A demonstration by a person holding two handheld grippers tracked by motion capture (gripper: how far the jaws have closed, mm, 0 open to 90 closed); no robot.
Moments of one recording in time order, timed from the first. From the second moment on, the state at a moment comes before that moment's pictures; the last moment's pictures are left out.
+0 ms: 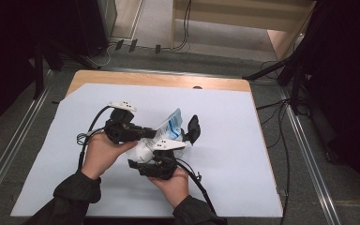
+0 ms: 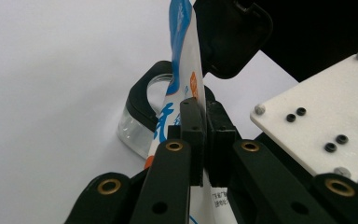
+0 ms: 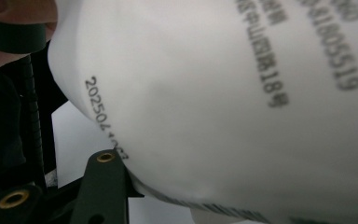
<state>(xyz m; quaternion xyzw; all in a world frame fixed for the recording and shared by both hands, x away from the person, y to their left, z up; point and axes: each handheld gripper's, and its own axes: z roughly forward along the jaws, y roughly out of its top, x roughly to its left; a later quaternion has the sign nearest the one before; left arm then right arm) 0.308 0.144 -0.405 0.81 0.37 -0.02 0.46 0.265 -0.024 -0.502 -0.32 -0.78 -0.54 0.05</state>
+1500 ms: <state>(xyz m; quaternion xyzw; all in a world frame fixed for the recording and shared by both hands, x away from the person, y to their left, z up) 0.306 0.143 -0.402 0.79 0.38 -0.02 0.48 0.267 -0.023 -0.496 -0.32 -0.78 -0.54 0.05</state>
